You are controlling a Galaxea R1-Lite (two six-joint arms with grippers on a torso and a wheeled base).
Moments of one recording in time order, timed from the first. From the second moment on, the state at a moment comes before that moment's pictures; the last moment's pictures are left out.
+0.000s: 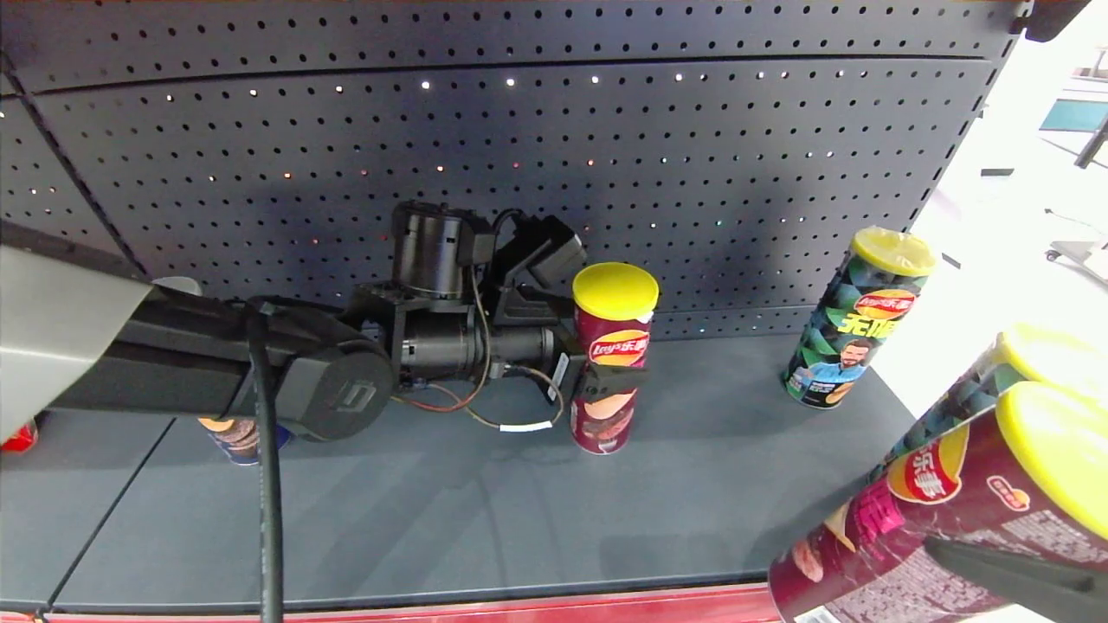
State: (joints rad) left arm -0.62 1.97 -1.19 -0.47 -0.48 0.21; right arm 0.62 0.90 -0.55 -0.05 0.24 -0.14
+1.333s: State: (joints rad) left arm -0.66 1.83 -0.96 -0.53 -0.60 0.21; right arm 0.62 0.89 -0.54 -0.04 0.24 -0.14
